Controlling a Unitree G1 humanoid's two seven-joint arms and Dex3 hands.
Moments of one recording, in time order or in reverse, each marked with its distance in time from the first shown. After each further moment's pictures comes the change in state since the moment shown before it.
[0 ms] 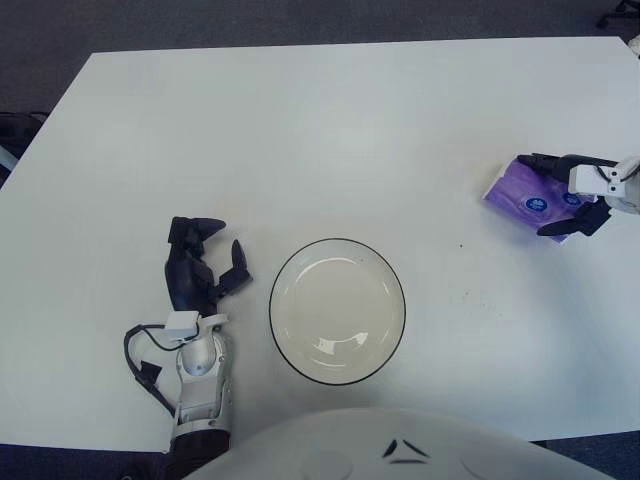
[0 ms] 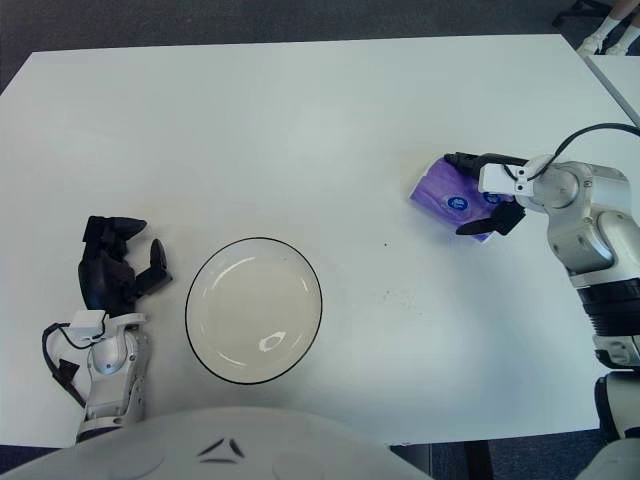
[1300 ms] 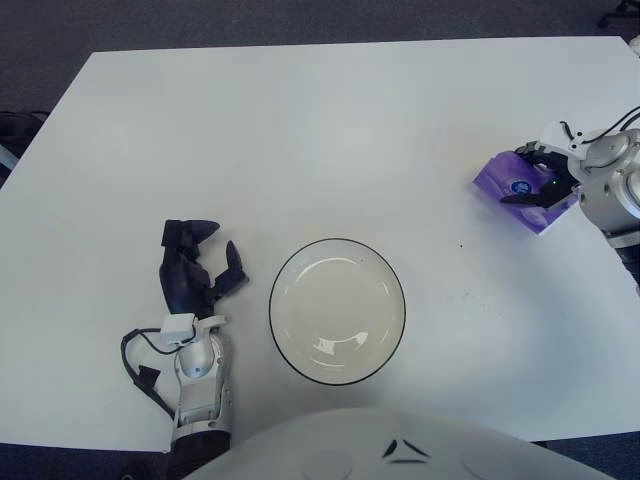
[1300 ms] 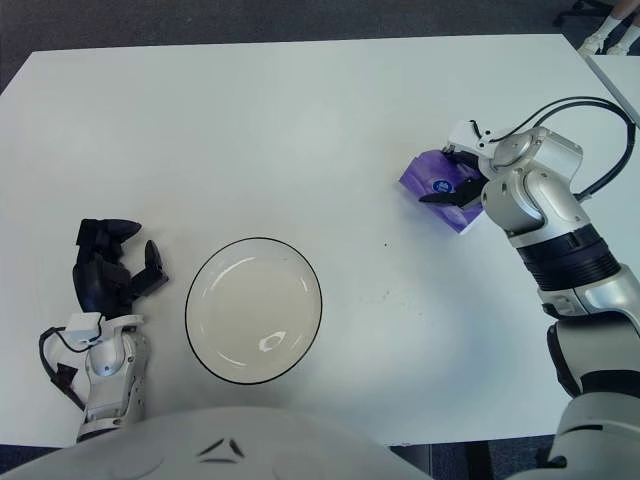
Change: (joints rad) left arm 0.004 -0.017 0.030 -0.001 -0.005 -0.018 0.005; right arm -0.271 0.100 0.253 0.015 -0.064 0.534 0.123
